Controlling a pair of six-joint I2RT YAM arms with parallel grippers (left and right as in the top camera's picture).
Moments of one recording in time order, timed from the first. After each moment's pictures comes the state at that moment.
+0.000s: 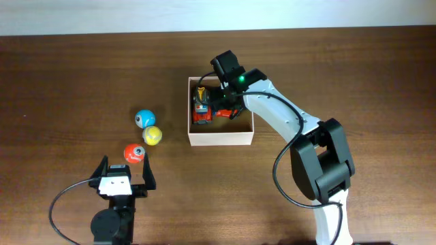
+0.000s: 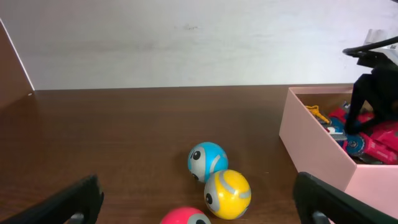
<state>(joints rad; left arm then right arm) -0.03 0.01 0.01 -0.08 -0.08 0.02 0.50 2.19 1.77 -0.76 0.00 0.38</state>
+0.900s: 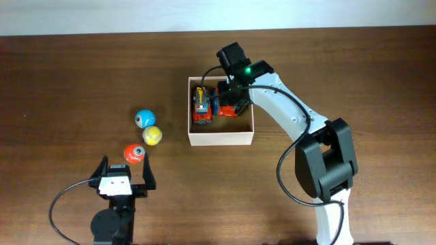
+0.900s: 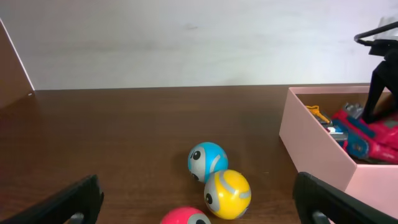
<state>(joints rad) -0.03 0.01 0.01 -0.08 -0.08 0.02 0.47 2.19 1.83 -0.86 0.00 0.38</state>
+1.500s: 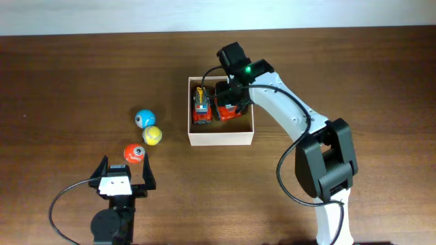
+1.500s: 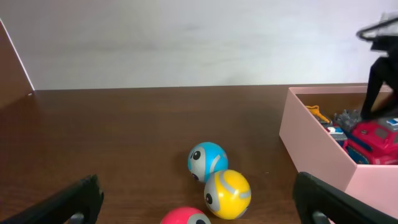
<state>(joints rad) -0.03 0.01 0.01 -0.08 -0.08 0.02 0.47 2.19 1.87 -0.90 0.00 0.37</state>
